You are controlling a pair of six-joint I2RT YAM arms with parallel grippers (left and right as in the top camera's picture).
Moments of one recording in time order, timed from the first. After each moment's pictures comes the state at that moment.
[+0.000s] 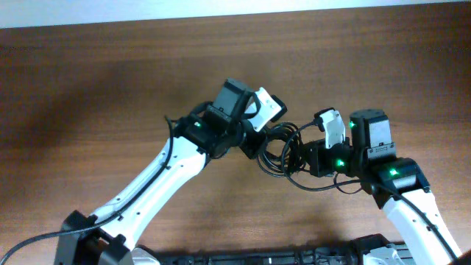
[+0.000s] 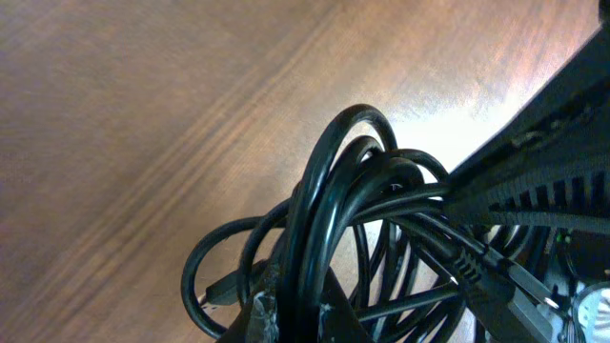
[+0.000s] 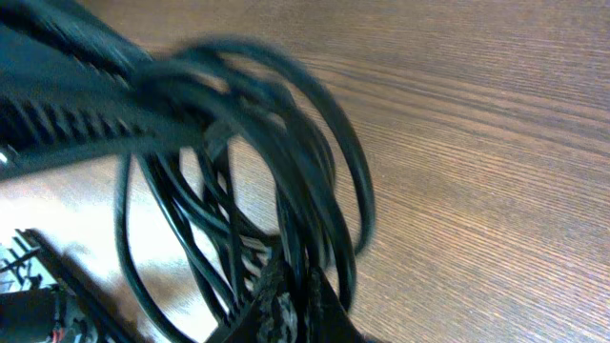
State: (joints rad) left arm -0.64 1.57 1.23 -0.58 0.42 0.12; right arm 0.17 1.02 0.77 -0.70 -0.51 0.11
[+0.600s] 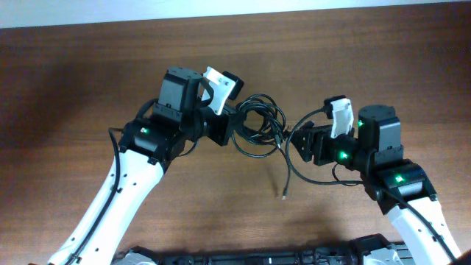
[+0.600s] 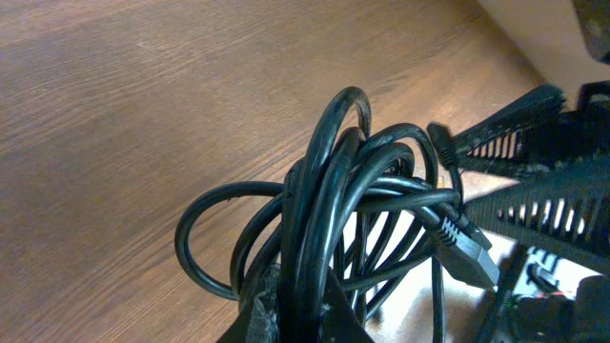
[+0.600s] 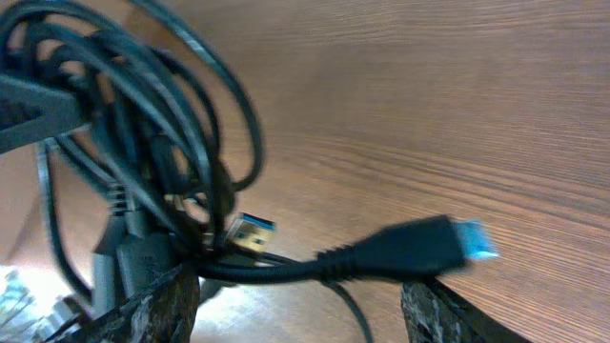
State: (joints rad) left arm -0.44 1.37 1.23 -0.64 0.51 -0.02; right arm 0.17 0.97 0.79 -0.54 -0.54 0.26
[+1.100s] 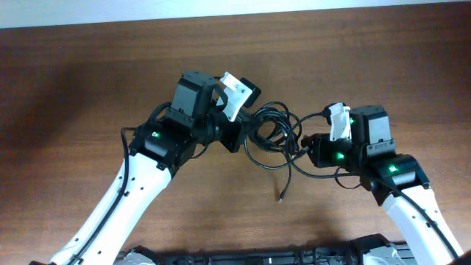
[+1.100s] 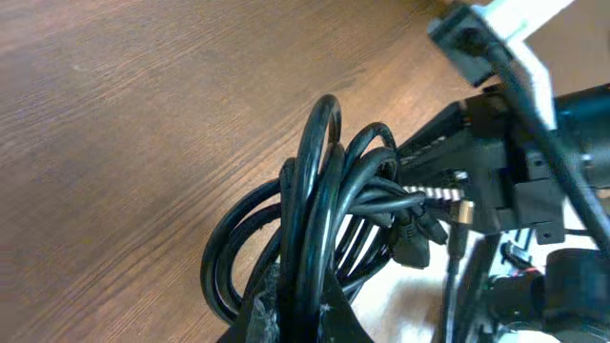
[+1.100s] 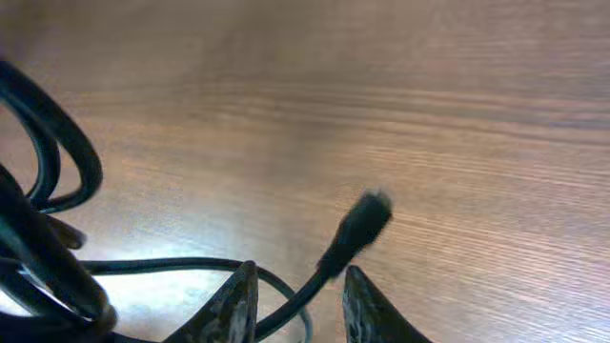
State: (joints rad) left arm -0.52 1.37 1.22 -0.60 0.53 0.00; right arm 0.17 1.03 0.79 -0.68 -0.35 0.25
